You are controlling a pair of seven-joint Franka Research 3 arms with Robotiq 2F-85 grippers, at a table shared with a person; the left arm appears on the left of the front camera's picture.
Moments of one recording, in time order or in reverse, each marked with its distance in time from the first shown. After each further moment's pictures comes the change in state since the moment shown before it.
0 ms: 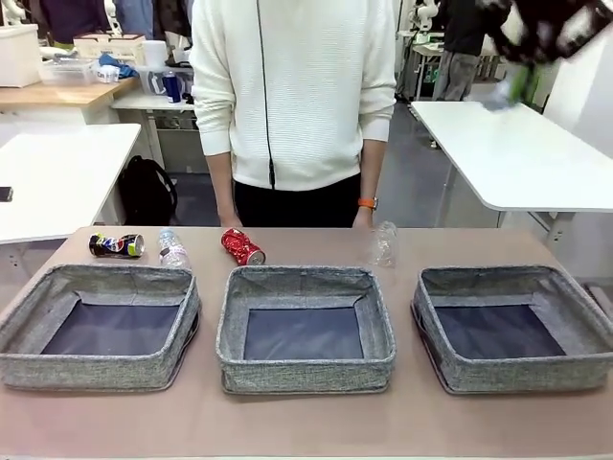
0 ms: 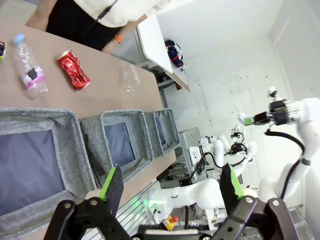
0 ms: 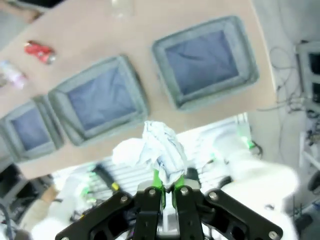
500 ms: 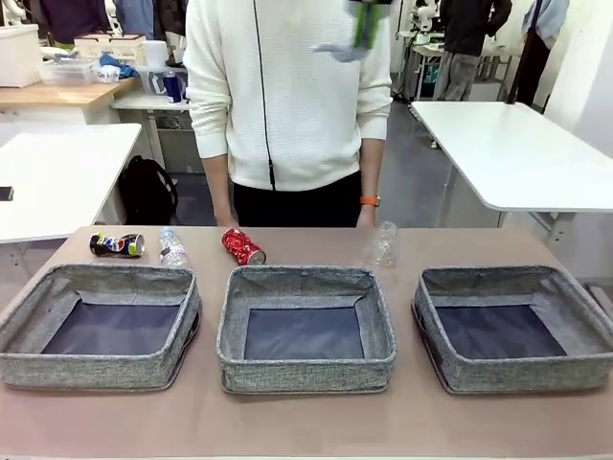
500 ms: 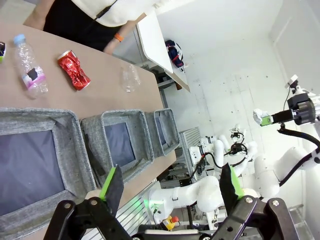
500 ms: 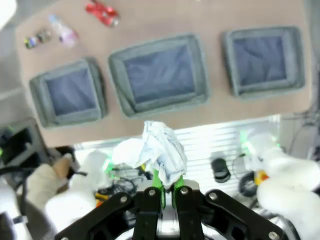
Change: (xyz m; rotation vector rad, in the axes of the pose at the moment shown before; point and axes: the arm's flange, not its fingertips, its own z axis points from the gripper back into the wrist) left arm 0.000 0.000 0.000 0.001 0.000 0.000; right arm -0.043 0.145 0.028 0.079 0.025 0.161
